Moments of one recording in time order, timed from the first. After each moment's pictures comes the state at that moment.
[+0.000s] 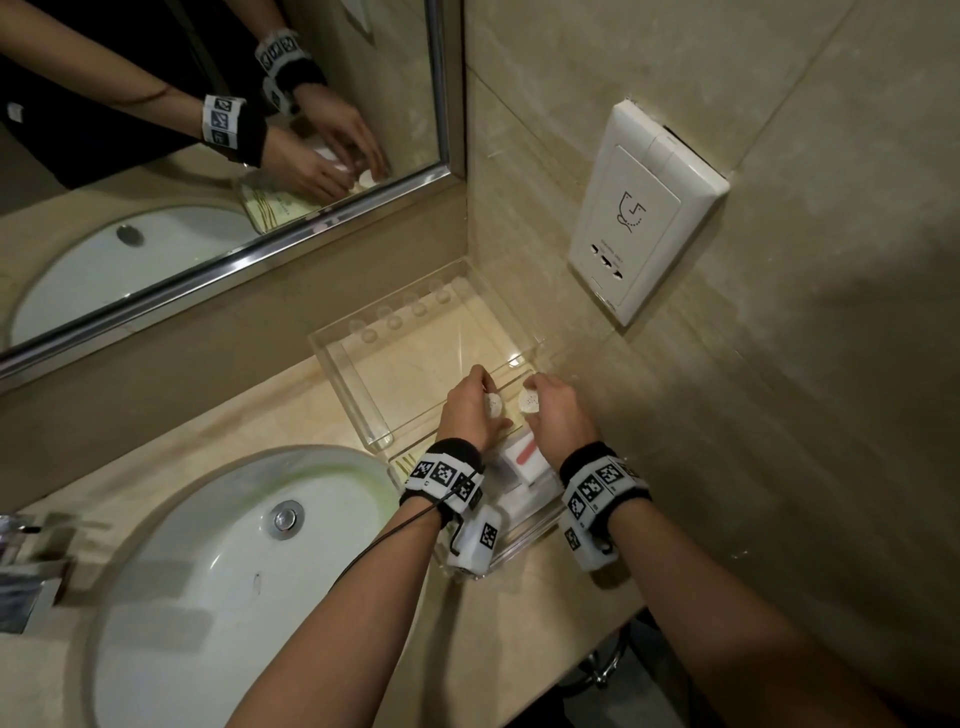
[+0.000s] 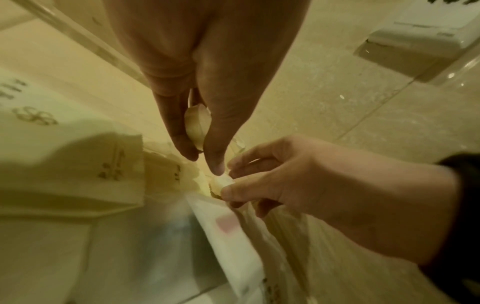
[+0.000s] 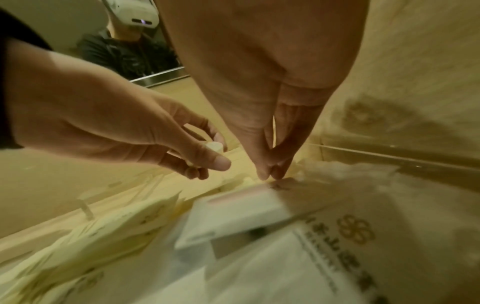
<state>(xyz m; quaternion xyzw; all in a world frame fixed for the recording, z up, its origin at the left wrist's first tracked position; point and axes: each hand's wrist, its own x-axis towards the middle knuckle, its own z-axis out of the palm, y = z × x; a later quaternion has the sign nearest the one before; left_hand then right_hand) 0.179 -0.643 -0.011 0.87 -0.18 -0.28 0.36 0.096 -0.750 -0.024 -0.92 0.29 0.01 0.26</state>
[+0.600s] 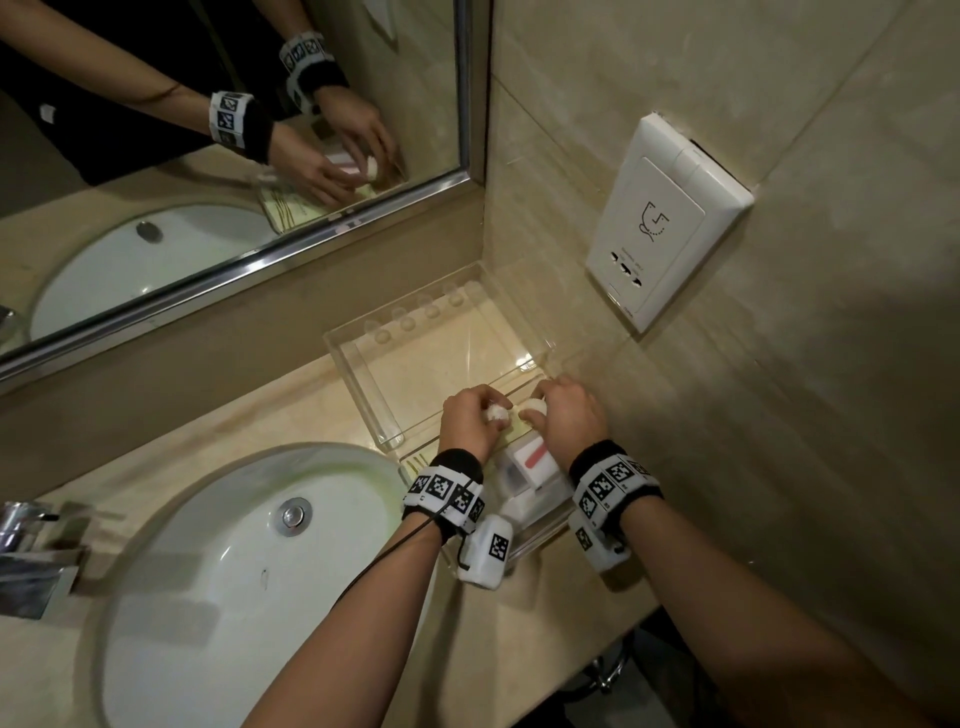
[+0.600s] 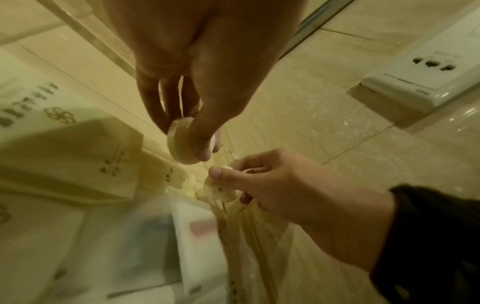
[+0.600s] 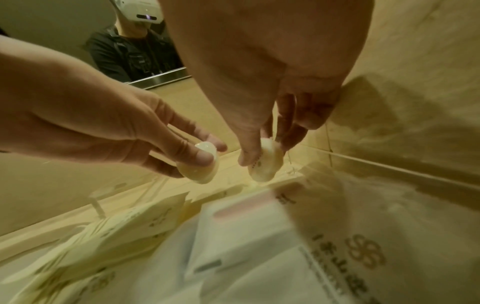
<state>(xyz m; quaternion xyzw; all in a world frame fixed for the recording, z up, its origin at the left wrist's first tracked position) 0.175 -0.628 -0.006 0.87 -0.15 -0.26 0.40 0.104 -0.750 -0.012 -0.93 0.29 0.05 0.21</state>
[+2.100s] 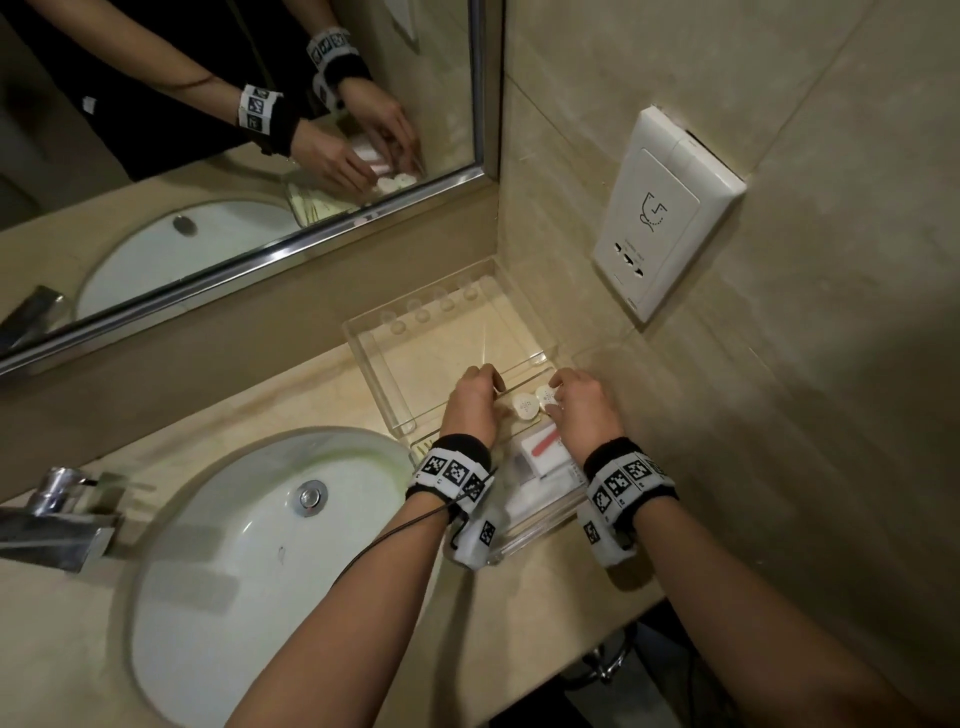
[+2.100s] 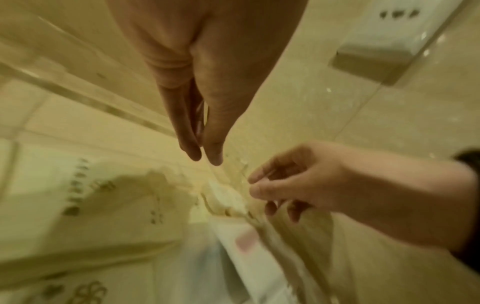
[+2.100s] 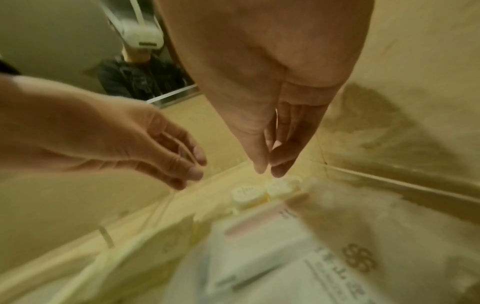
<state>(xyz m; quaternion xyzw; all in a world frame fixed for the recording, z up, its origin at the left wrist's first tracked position) 0.174 -0.622 0.005 0.91 -0.23 -0.19 0.30 0.091 -0.758 -0.012 -0.92 0.29 0.03 0.26</state>
